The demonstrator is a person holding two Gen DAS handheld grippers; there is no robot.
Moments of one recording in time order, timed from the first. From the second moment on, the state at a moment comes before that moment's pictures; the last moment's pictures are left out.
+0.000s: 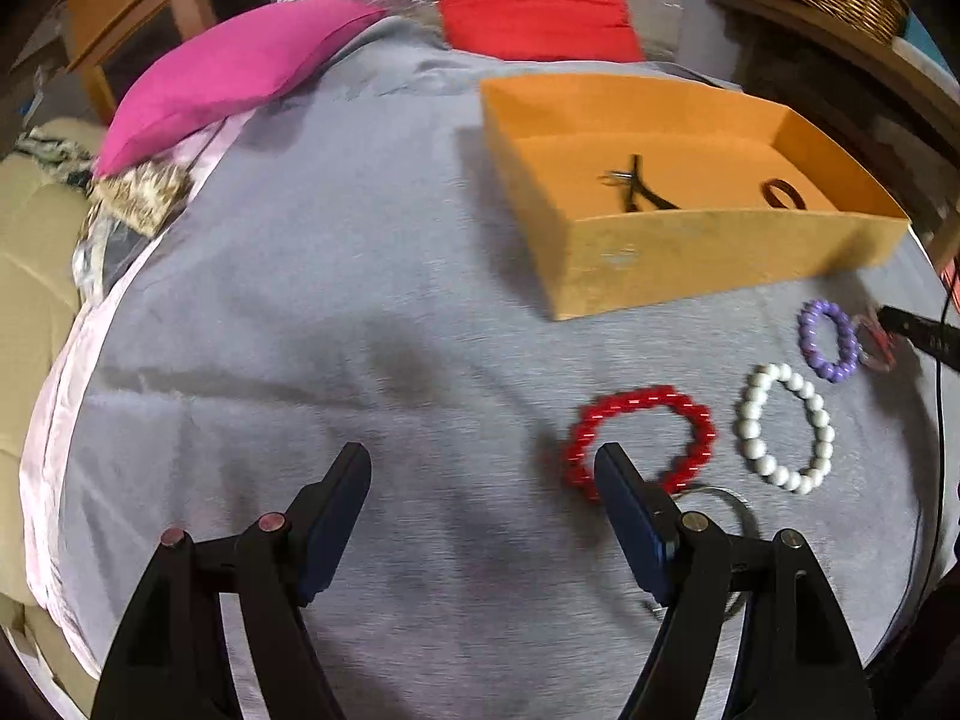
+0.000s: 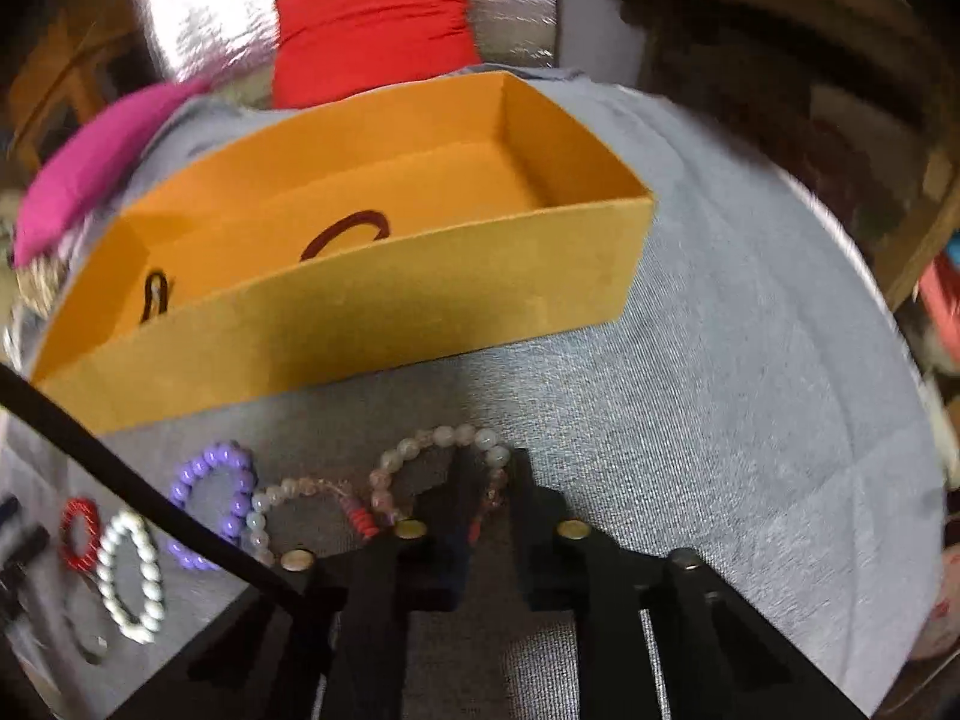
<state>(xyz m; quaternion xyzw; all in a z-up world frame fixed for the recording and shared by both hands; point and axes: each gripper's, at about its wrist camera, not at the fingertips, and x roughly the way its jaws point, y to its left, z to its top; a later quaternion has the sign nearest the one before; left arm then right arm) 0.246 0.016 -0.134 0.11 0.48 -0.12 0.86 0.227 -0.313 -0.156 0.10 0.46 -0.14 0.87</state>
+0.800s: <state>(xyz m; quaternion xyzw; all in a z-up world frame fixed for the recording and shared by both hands) 0.261 -0.048 -0.158 0.12 0.51 -0.18 0.84 0.205 -0.312 -0.135 0.13 0.43 -0.14 0.89</state>
